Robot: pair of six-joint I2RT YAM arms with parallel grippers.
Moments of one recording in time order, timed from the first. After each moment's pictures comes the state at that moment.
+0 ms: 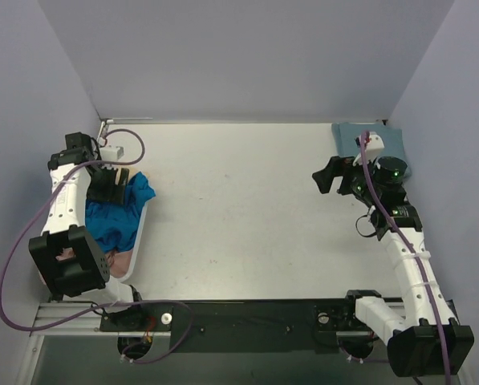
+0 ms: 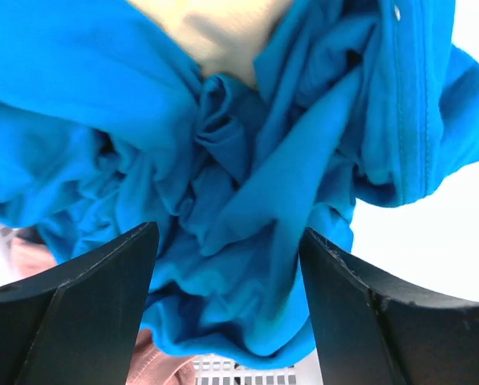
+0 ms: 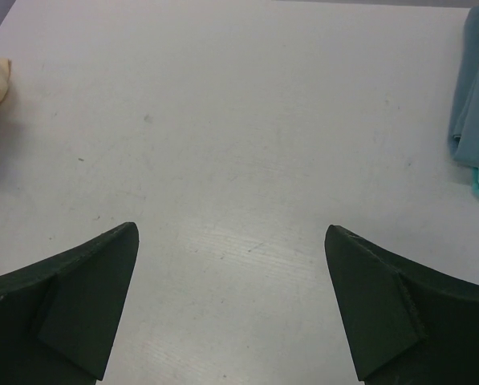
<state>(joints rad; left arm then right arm) 0.27 1.54 1.41 -1.05 0.10 0.36 0.00 0.97 0.86 -0.23 -0.39 0.11</state>
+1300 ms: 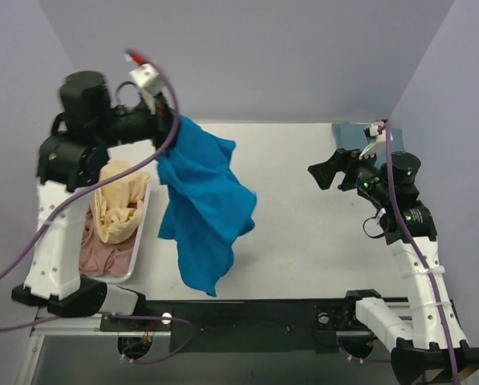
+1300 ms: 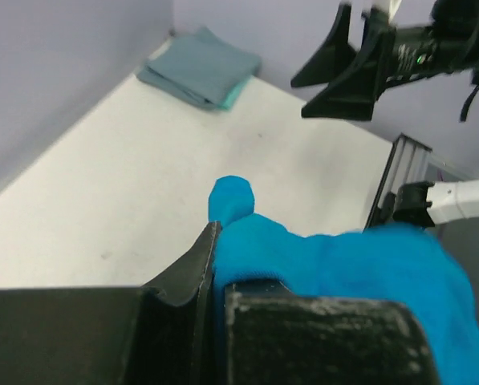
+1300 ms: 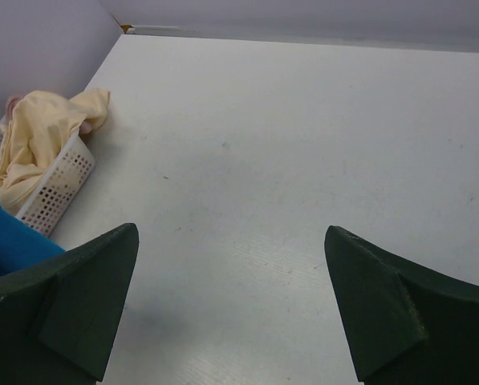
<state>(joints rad) -0.23 1.35 2.09 -0.89 0.82 -0.01 0.07 0.90 1.02 -0.36 -0.46 0.23</state>
